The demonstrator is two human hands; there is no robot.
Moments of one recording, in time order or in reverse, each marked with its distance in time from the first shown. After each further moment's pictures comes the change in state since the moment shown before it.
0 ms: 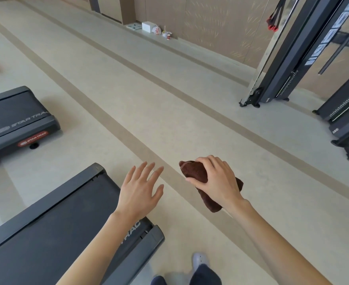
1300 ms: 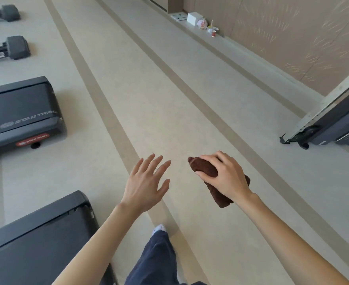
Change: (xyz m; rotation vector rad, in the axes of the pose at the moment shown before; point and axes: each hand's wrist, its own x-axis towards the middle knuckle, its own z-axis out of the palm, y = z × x) left_hand 0.485 -0.036 0.052 -0.033 0.070 -0.184; right_hand 0.468 0.266 0.096 0.196 -0.090 -0.224
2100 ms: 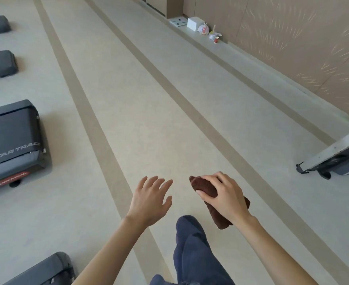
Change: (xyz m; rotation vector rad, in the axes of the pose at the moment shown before) left_hand 0.325 -0.089 0.056 0.072 -0.104 -0.002; right_hand 0.274 0.149 0.085 0.014 -0.072 0.105
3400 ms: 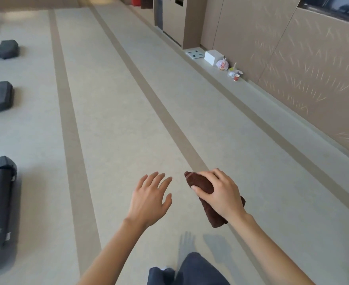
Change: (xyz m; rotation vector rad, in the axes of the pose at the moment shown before) left_hand 0.629 -0.271 -0.074 0.023 0.267 -0.045; right_hand 0.704 0.091 0.069 0.061 0.043 -0.055
